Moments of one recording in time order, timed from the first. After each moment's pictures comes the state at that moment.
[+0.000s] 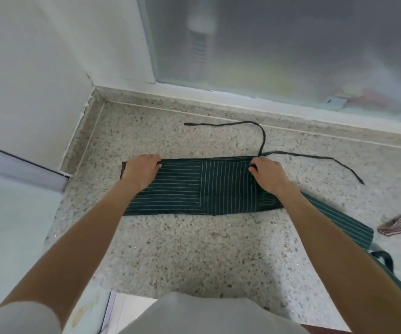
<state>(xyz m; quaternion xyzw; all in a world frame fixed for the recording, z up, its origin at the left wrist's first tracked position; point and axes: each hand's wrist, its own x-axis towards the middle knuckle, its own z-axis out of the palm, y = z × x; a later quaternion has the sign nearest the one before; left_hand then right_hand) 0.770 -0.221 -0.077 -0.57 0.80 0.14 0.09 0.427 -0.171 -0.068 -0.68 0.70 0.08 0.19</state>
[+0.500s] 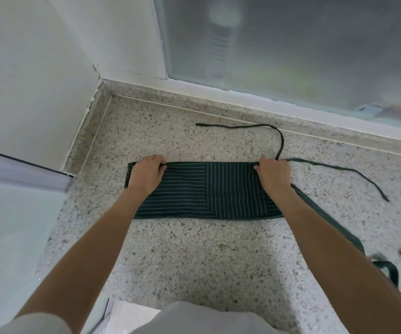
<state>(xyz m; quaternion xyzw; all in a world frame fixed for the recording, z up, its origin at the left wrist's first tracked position) 0.779 -0.228 -0.111 -0.63 0.75 0.19 -0.05 0.453 -0.207 -0.086 -0.68 0.70 0.20 0.03</state>
